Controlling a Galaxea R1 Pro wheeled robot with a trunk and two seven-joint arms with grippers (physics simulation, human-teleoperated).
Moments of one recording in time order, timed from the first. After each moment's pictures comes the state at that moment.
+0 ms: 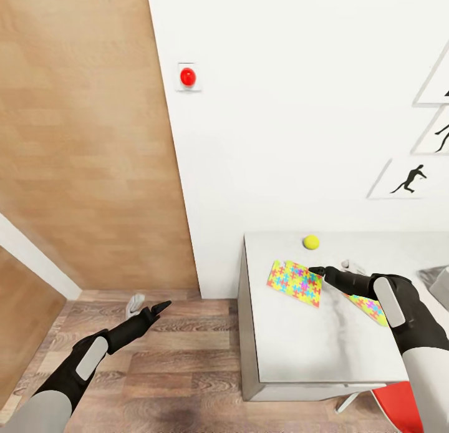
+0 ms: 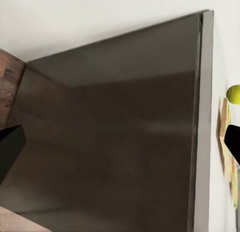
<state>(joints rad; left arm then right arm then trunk) -0.58 0.16 0.08 -0.60 0.70 0.48 -0.66 -0.72 -0.27 -0.20 -0.98 -0.51 0.90 0.27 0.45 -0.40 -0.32</state>
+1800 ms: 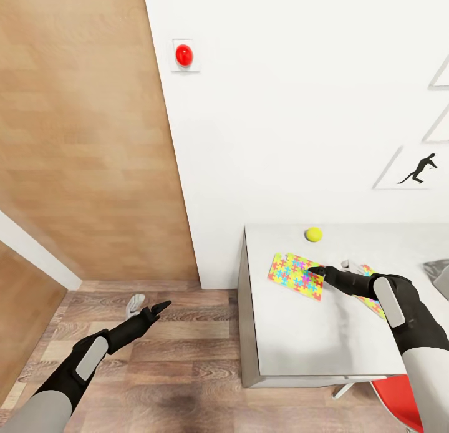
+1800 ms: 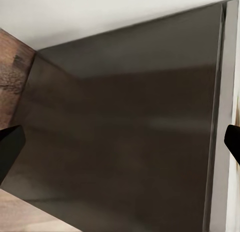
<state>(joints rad) -0.58 0.16 0.08 -0.60 0.70 0.48 -0.66 -0.72 -0.27 -0.20 -0.98 -0.51 0.90 0.27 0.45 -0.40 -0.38</state>
